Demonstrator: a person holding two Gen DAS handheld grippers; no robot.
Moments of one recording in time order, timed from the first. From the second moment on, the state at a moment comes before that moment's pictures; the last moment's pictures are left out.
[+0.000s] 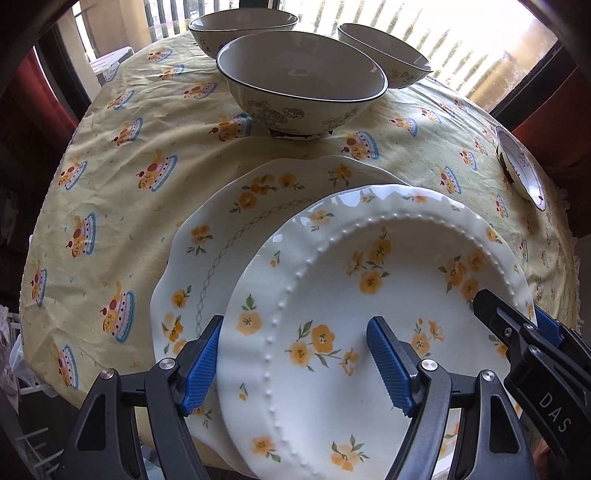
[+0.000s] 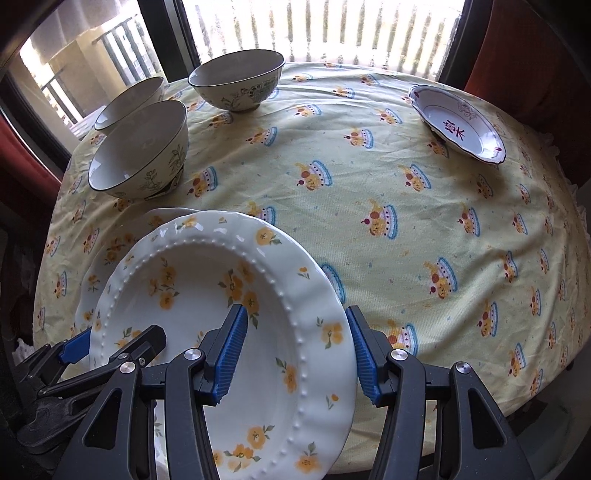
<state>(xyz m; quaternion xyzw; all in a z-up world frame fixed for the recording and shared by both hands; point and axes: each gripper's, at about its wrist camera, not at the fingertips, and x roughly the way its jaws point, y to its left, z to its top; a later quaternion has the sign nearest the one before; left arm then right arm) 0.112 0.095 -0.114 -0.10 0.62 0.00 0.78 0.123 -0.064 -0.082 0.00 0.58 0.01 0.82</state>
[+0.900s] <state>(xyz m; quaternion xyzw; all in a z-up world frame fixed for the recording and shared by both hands) 0.113 0.085 -0.121 -0.09 0.60 0.06 0.79 0.139 -0.053 -0.096 -0.07 0.59 0.05 0.81</state>
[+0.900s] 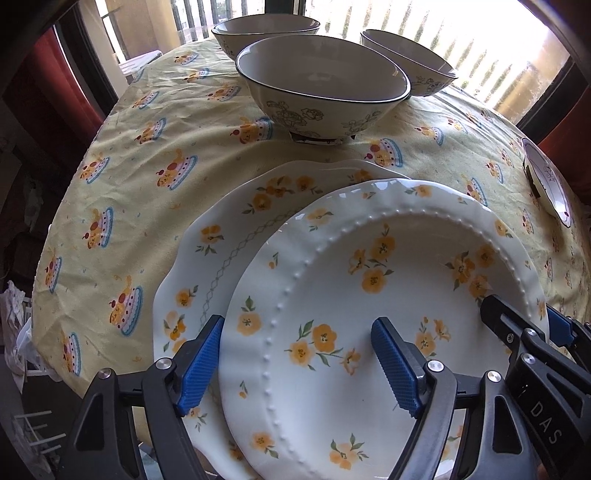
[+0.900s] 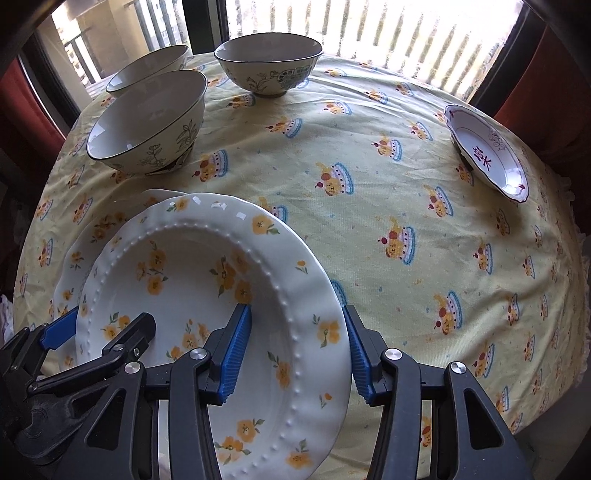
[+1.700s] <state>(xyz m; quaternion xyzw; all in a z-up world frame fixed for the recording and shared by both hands) 0.109 0.116 -0.095 -0.06 0.59 -0.01 0.80 0.119 -0.055 -0.096 0.02 0.58 -0.03 0.81</state>
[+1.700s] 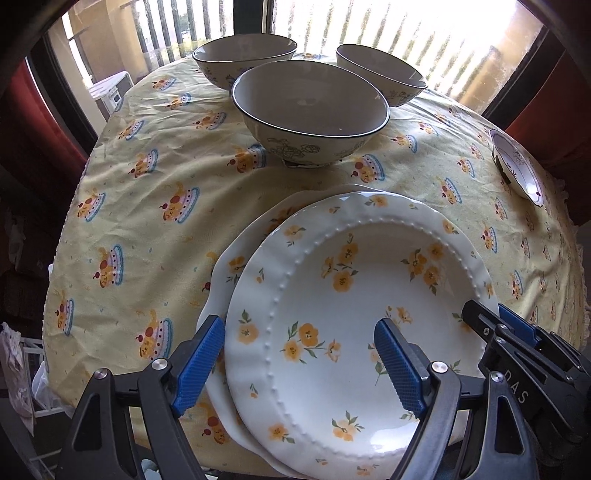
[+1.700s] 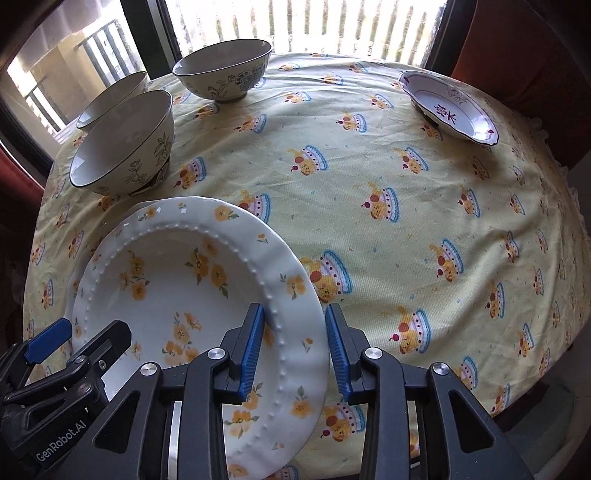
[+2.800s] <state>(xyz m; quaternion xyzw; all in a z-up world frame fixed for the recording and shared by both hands) 0.122 0.080 -0.045 -0.05 0.55 -0.02 0.83 0.114 -0.087 -0.054 0.08 0.55 -0.01 0.83</state>
